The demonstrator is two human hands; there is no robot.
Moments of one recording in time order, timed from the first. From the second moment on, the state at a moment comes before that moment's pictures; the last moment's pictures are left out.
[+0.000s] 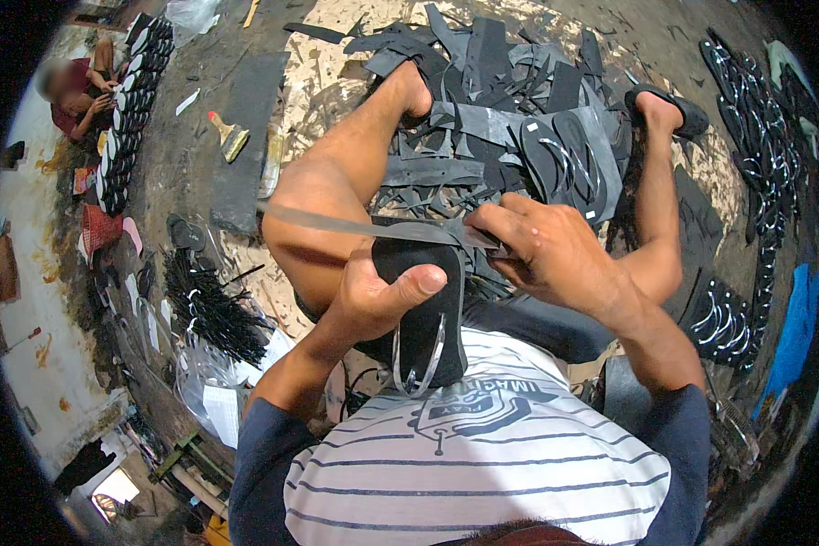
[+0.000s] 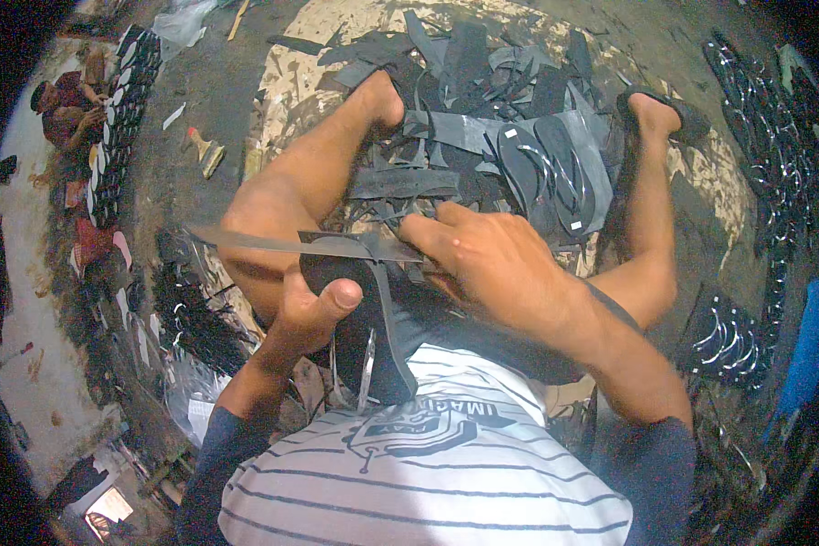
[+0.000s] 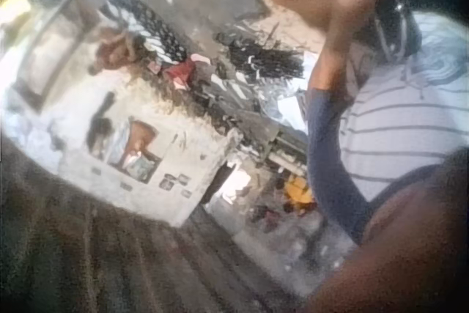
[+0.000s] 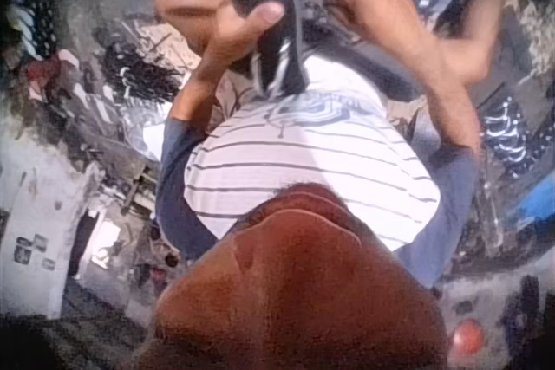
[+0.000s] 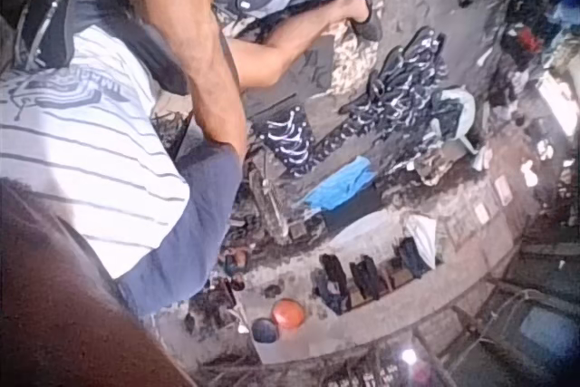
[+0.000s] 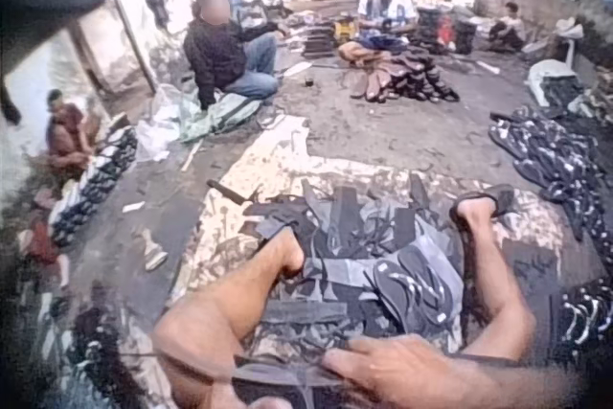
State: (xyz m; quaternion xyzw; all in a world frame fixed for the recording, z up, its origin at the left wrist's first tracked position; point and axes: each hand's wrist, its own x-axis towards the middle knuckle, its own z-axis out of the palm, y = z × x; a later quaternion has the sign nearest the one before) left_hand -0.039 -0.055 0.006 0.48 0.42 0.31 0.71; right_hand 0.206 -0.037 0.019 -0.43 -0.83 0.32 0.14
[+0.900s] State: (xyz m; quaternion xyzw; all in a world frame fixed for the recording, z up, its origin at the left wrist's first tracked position) left_hand -0.043 -0.024 0.002 0.56 0.39 -0.02 0.73; right_hand 0.292 -0.014 0.033 -0.32 -0.87 0.34 0.14
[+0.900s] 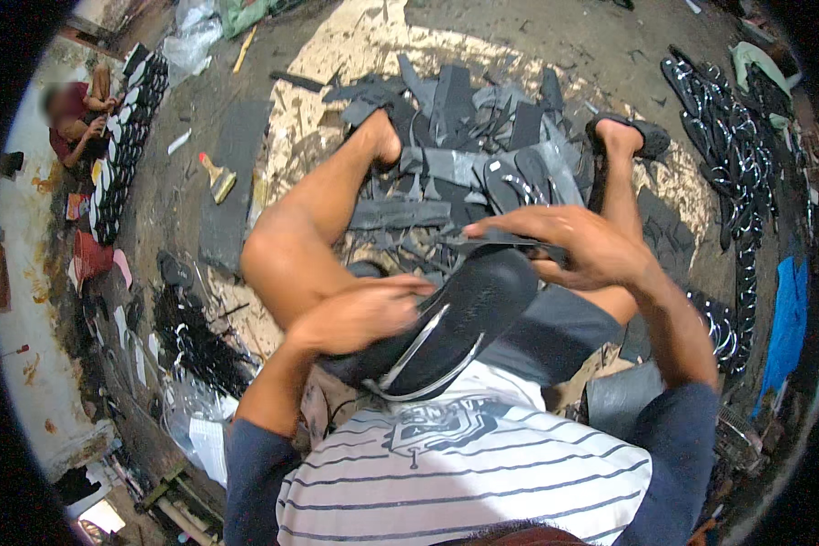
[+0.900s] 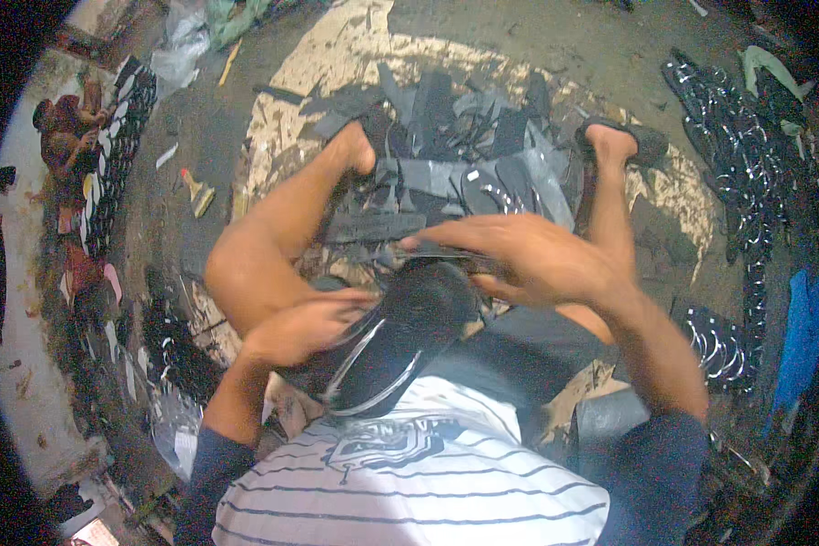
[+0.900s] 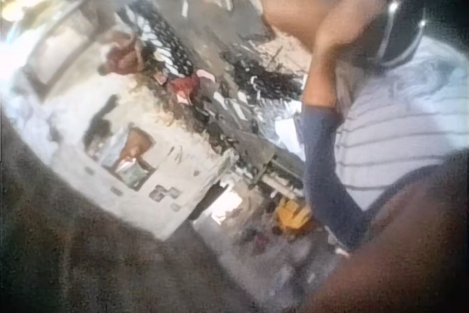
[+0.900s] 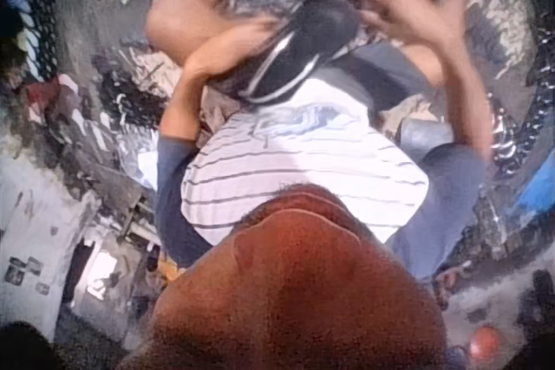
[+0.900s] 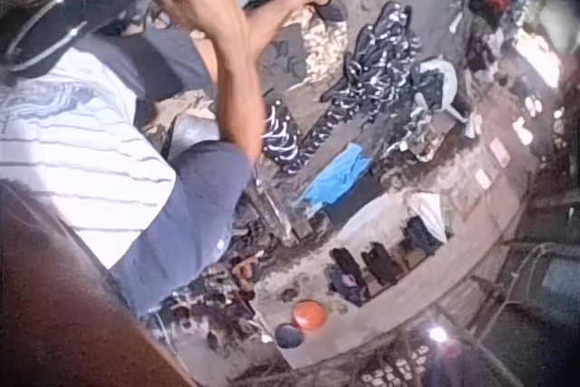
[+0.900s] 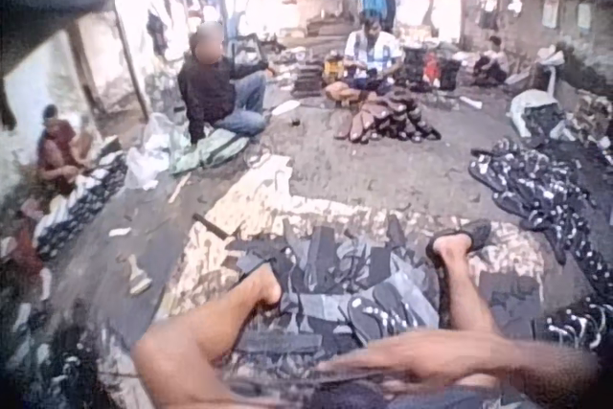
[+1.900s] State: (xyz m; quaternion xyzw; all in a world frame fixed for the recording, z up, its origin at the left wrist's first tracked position) left_hand 0.000 -0.047 -0.058 0.24 0.40 0.61 0.64; right_hand 0.198 -0.046 -0.057 -0.47 -0.75 0.40 0.26
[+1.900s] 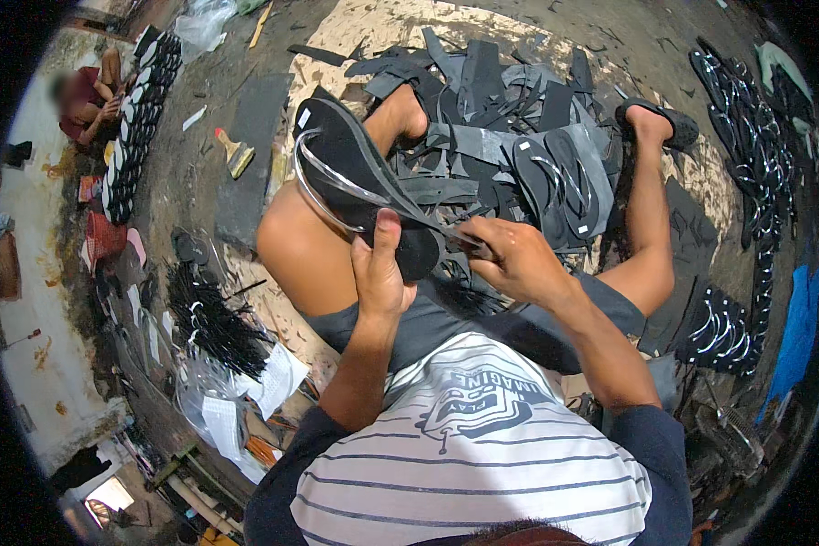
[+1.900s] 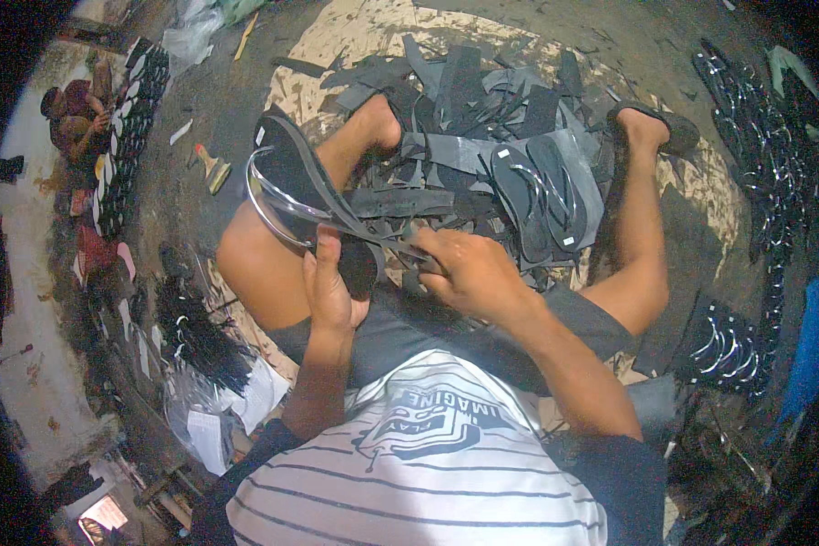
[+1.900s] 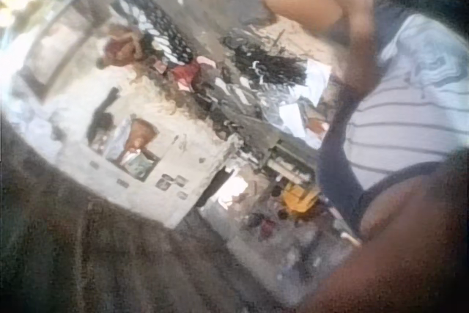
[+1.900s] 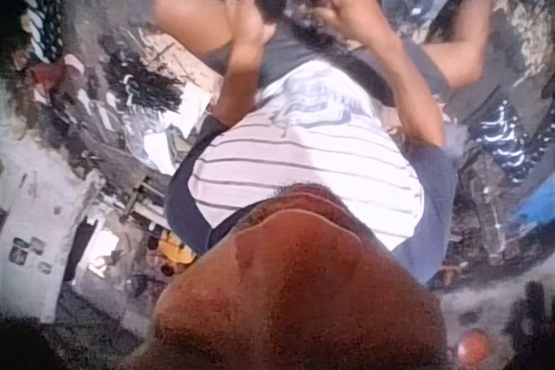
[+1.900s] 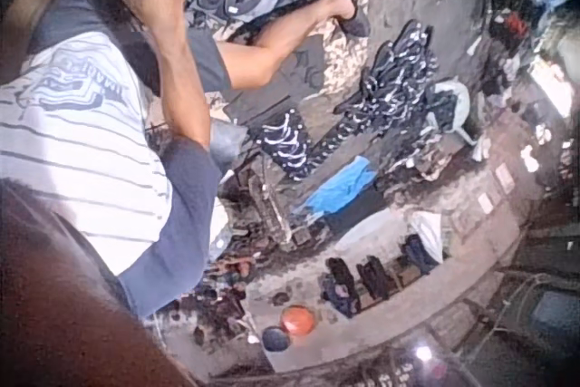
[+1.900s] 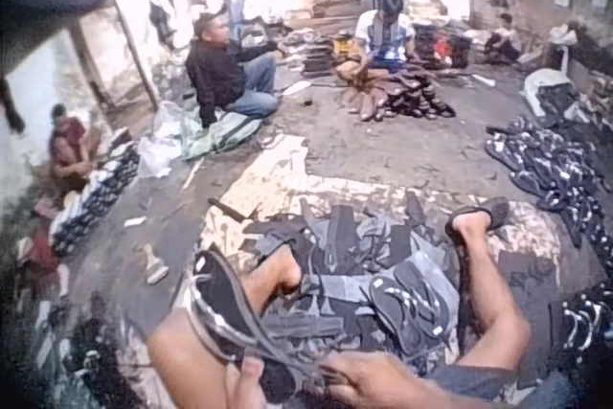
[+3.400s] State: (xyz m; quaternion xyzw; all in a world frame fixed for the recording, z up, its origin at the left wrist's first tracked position) left_hand -0.027 -0.042 0.014 0.37 0.48 0.51 0.61; right_hand 0.181 -0.101 -0.040 -0.51 -0.62 0.48 0.35
